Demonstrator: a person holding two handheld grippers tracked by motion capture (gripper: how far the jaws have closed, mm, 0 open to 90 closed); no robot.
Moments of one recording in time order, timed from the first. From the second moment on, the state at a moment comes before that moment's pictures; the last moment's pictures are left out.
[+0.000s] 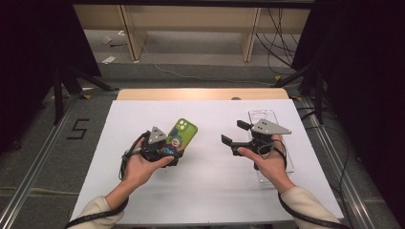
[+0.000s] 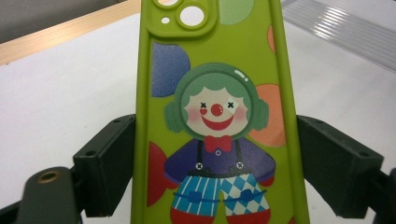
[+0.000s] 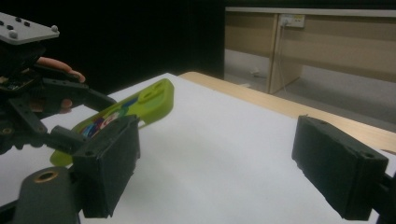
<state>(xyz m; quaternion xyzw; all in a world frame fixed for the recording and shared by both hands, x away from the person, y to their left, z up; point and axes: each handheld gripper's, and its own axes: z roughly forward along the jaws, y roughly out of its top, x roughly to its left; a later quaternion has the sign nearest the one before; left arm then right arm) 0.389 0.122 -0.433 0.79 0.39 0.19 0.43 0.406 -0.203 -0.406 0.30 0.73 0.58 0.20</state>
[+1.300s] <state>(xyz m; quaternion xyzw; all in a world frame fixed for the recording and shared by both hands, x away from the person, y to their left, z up) 0.369 0.085 -0.432 0.81 0.34 0.18 0.44 0.430 -0.148 -0.409 0.29 0.74 0.58 0.15</state>
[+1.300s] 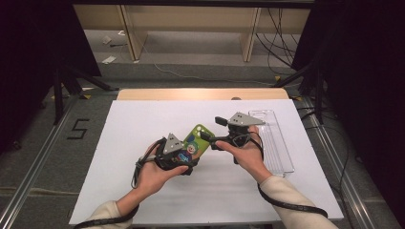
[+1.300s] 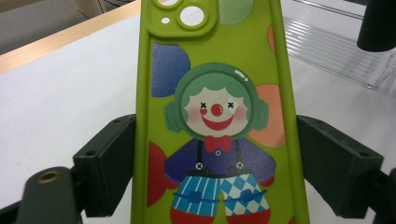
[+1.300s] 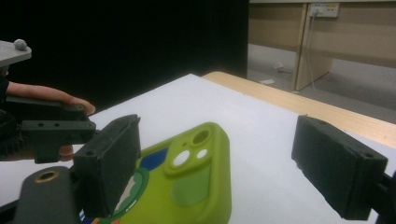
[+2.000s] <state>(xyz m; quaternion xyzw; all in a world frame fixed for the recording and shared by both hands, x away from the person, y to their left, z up) 0.367 0.080 -0.432 0.81 0.34 0.18 0.45 0.433 -0.139 -0.413 0.29 0.74 0.58 0.14</state>
